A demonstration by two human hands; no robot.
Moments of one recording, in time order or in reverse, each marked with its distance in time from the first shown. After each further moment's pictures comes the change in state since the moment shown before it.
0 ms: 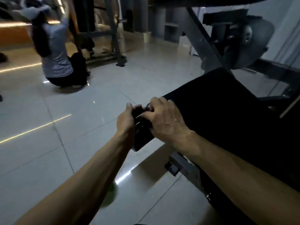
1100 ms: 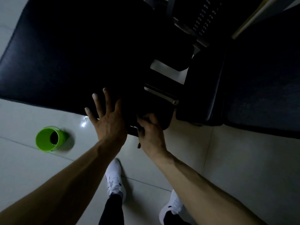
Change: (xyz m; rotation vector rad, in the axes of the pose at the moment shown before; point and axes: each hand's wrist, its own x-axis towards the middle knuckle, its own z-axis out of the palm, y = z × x) left_hand -0.196 -0.106 0.171 1.807 -0.619 0.409; right_hand -0.321 0.028 -0.078 0.789 -0.163 1.279
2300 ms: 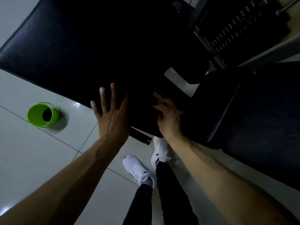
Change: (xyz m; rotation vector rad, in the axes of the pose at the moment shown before) left_hand 0.004 0.000 0.005 -0.011 -0.016 -0.065; right_hand 0.082 0.020 -0.062 -0.276 -0.039 -0.196
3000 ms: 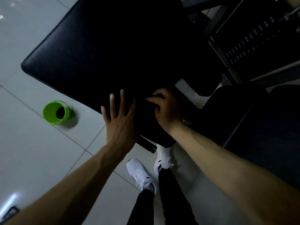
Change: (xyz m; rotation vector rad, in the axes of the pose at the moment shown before) left_hand 0.002 0.004 -0.016 -0.076 -0.021 -0.044; right_hand 0.067 -0.033 -0.003 -0.015 -0.123 -0.271
